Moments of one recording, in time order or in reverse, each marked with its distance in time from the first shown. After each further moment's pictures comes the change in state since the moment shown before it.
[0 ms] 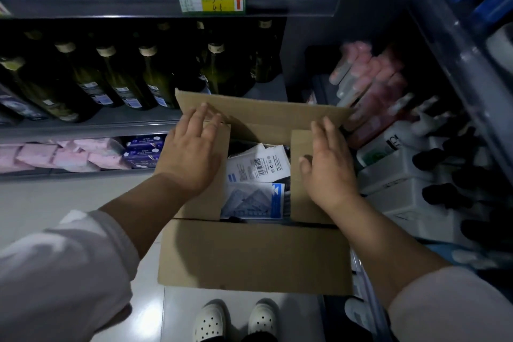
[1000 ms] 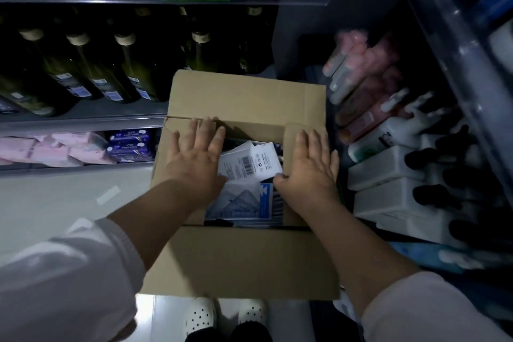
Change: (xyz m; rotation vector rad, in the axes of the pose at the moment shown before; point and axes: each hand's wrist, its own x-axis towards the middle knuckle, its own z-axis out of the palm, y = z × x) left_hand 0.007 0.035 0.017 0.214 -0.294 -0.034; right_hand -0.001 -0.003 0.014 -0.107 -0.189 0.102
